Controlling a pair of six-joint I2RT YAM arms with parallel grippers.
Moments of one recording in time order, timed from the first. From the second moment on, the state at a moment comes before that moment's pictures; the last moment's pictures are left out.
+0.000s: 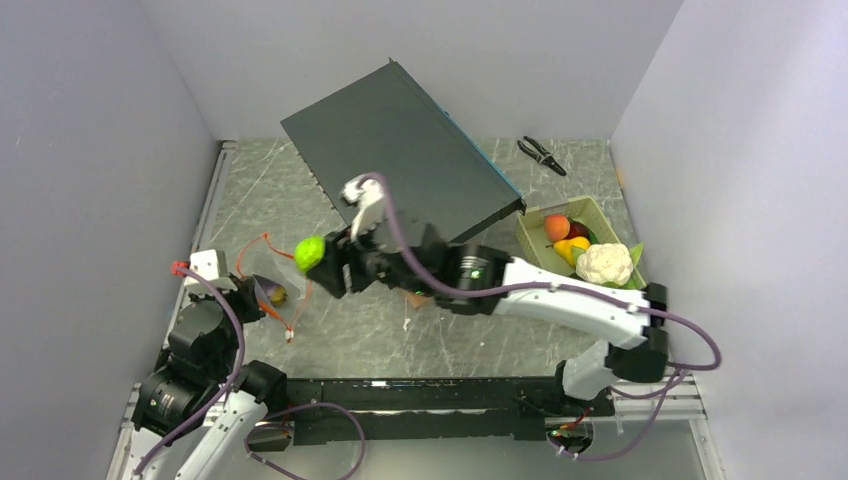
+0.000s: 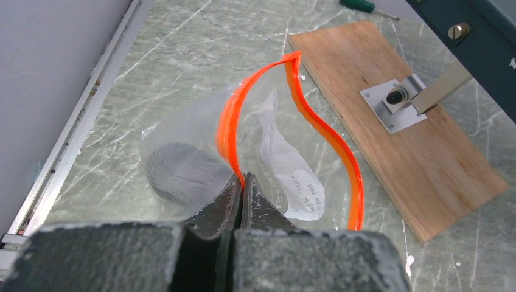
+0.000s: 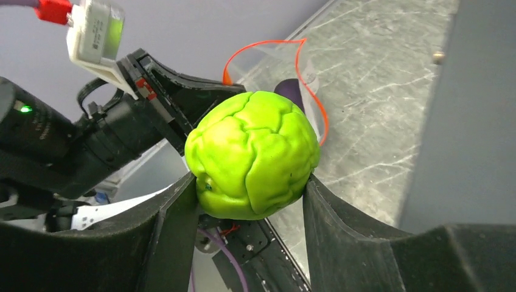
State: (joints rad) left arm -0.41 0.22 0.76 -0.81 -0.48 -0.32; right arm 1.27 1.47 1.57 -0.35 0.19 0.49
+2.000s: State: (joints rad) left arm -0.41 0.14 0.76 -0.83 -0.52 -0.34; right arm 1.28 1.07 1.37 -0.40 0.88 0.21
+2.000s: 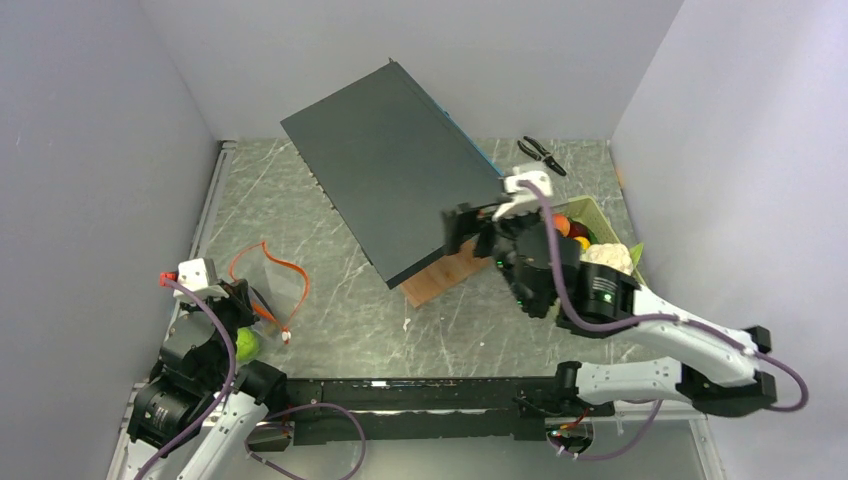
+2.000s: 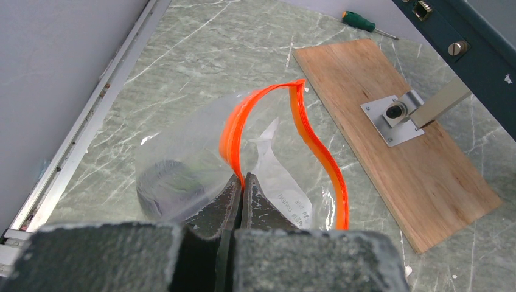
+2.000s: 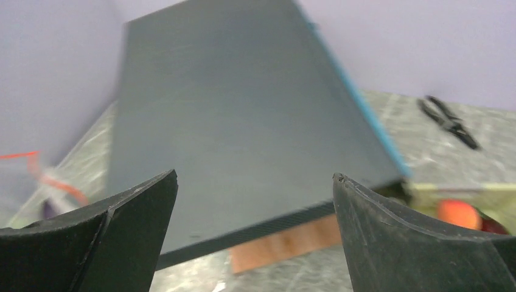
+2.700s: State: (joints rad) left arm -0.41 0.15 0.76 -0.83 -0.52 -0.34; right arm 0.57 0.67 0.92 -0.50 1.02 0.41
